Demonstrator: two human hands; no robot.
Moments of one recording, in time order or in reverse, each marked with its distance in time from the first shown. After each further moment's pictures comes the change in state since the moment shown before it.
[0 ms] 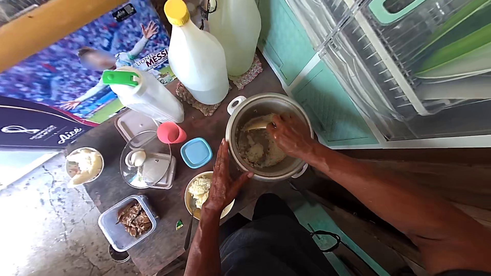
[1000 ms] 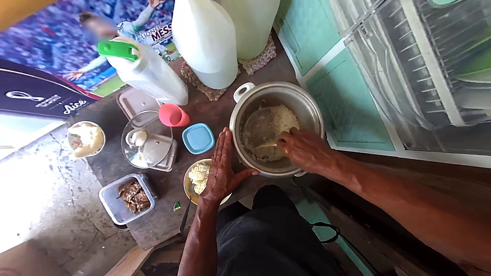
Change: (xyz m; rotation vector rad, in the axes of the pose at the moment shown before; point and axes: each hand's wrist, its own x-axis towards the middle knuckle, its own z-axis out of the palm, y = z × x) left_hand -0.003 0.010 0.000 0.173 0.034 0.016; right_hand -0.032 -0.003 -0.009 0.006 -0.234 -0.176
